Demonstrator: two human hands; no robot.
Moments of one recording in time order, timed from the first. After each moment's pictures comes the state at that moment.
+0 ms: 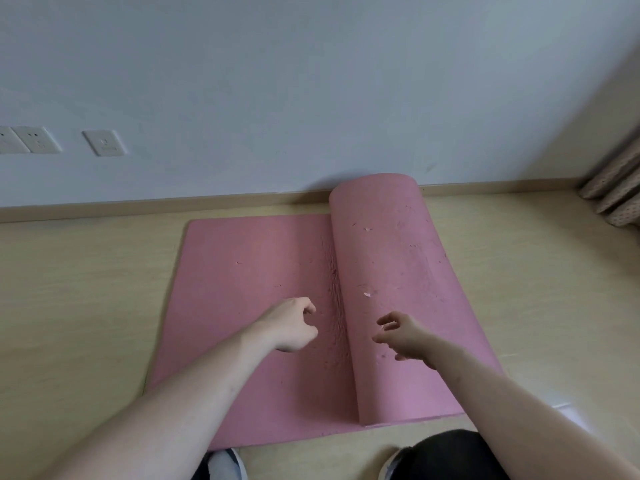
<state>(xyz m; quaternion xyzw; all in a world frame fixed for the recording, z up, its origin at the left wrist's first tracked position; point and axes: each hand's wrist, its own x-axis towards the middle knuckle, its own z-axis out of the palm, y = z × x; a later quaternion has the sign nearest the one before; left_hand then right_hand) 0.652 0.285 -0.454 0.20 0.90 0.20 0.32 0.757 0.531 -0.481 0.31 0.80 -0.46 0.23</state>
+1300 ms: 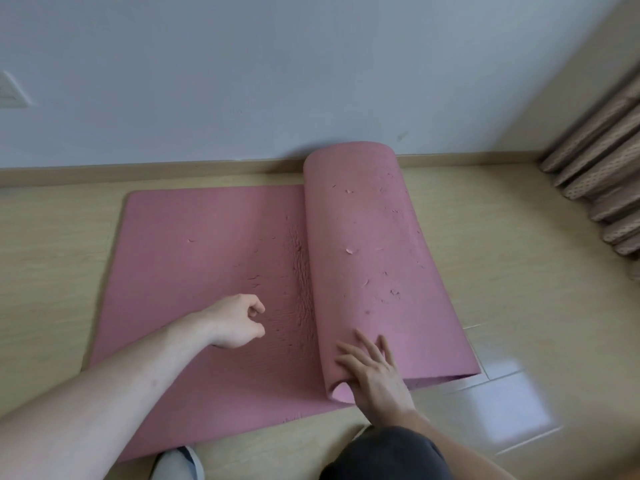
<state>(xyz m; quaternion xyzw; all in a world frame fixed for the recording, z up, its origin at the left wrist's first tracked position) 0.621 0.281 -0.506 0.18 0.88 0.17 0.40 0.844 0.526 -0.612 0.01 0.99 -0.13 0.00</state>
